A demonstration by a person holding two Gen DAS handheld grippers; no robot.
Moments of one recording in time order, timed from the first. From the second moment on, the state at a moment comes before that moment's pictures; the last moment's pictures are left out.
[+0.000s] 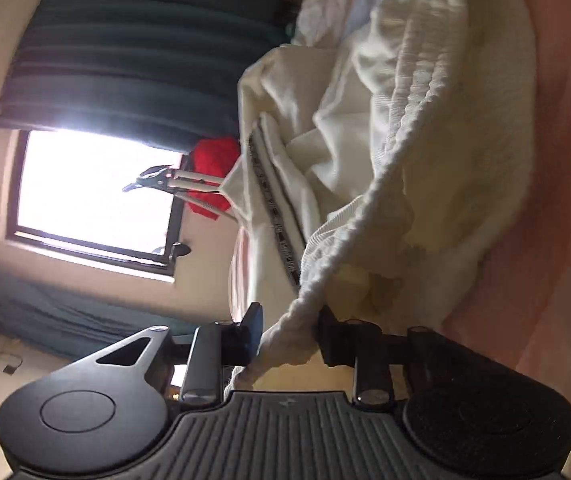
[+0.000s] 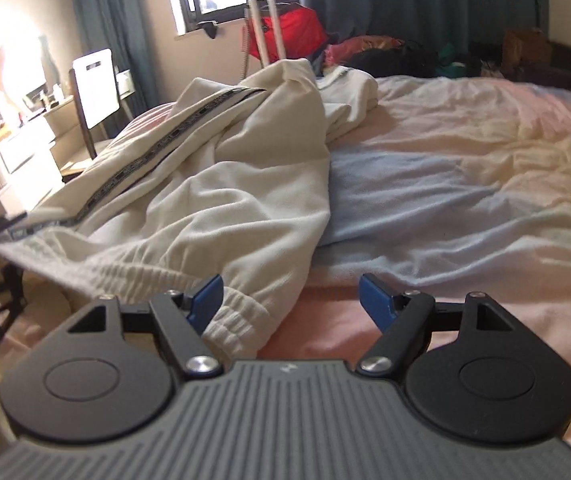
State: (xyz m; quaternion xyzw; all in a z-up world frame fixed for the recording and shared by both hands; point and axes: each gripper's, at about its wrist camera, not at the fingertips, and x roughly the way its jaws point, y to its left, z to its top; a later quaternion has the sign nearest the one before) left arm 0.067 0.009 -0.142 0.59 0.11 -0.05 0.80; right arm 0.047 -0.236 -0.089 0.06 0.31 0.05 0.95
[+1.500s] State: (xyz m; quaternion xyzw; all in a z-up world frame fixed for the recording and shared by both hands) left arm 0.101 0.214 -0.088 -0.18 0.46 -0.07 0.87; right arm 0.104 -0.241 -0.148 0.26 0.41 0.14 0.87
